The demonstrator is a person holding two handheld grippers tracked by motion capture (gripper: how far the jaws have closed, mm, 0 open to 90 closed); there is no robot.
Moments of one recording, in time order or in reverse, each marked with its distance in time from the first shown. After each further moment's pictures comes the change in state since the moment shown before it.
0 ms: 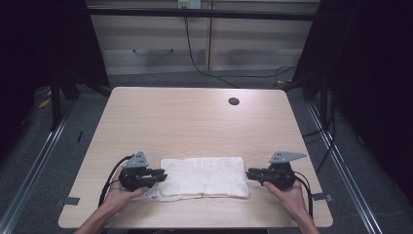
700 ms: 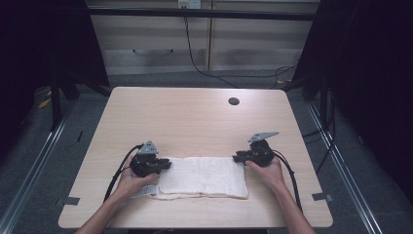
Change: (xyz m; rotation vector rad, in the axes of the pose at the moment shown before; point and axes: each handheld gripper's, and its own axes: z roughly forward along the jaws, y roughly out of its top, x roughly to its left) left arm 0.028 0.009 0.034 0.048 0.078 -0.022; right arm -0.045 0.033 0.075 0.117 -0.041 0.000
